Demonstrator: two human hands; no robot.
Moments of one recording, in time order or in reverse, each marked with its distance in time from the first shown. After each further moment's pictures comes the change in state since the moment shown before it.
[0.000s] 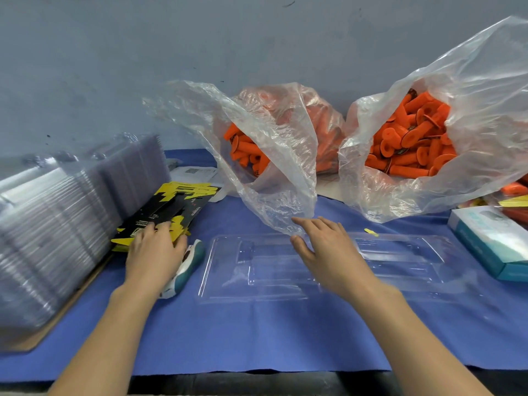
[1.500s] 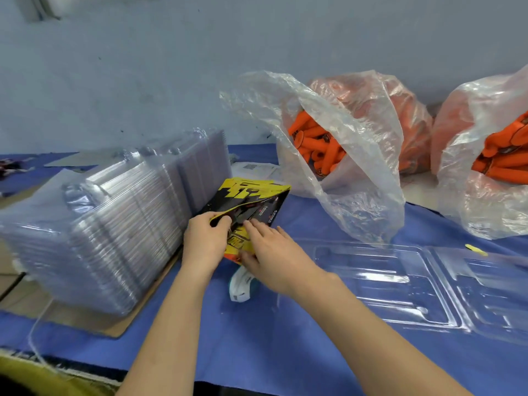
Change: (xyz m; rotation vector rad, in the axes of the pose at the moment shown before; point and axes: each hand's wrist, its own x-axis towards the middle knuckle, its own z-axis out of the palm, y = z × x) left_hand 0.026 -0.032 -0.023 -0.787 0.067 -0.140; right_hand 0.074 -0.158 0.102 0.006 -0.162 -0.425
